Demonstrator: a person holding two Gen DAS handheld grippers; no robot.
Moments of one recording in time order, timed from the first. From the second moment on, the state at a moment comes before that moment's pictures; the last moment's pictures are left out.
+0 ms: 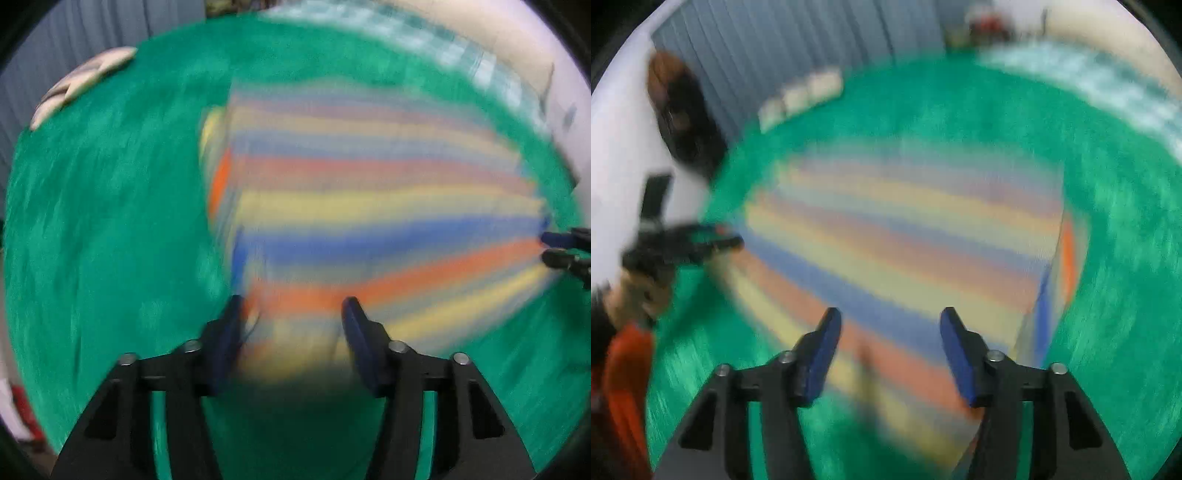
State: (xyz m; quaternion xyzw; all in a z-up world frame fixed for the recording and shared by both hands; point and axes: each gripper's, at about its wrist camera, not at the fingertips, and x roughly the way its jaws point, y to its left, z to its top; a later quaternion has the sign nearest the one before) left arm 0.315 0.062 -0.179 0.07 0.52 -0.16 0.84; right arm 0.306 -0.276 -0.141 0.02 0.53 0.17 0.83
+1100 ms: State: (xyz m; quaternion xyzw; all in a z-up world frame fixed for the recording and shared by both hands) left arm 0.181 0.034 -0.191 0.07 0.47 -0.08 0.88; right arm 0.136 -0.235 -0.163 0.05 0.44 0.00 0.90
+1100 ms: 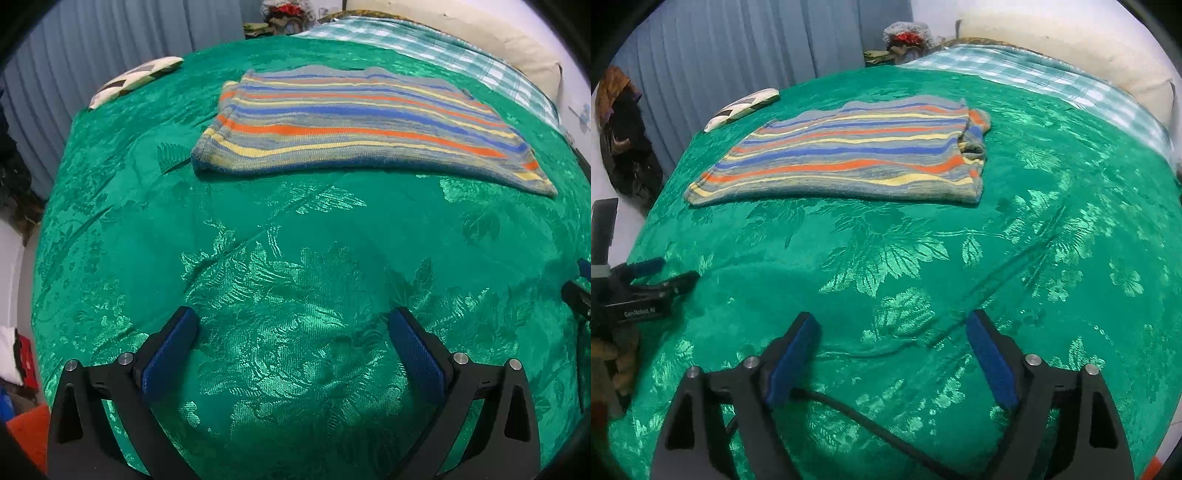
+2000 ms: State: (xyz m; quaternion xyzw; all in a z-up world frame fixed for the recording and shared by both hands) left arm 0.180 0.035 -0.193 0.06 0.47 -0.08 0.88; right arm 0.137 -0.233 -0.166 0.04 0.44 0.02 0.90
